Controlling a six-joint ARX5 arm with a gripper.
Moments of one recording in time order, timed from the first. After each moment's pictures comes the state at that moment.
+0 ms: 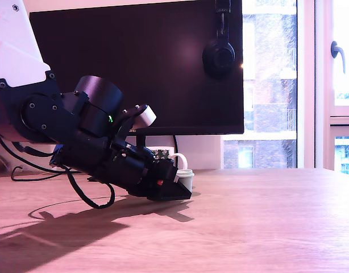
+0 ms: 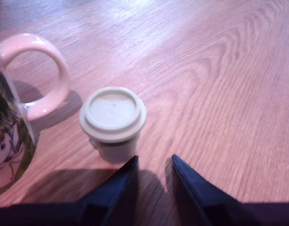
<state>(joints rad) -0.59 2.03 0.85 0.71 0.37 0.09</state>
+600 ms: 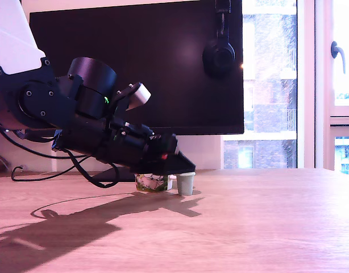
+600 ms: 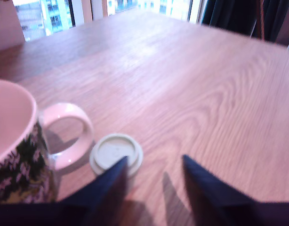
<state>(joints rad) -0.58 1.98 0.86 0.79 0.40 0.02</state>
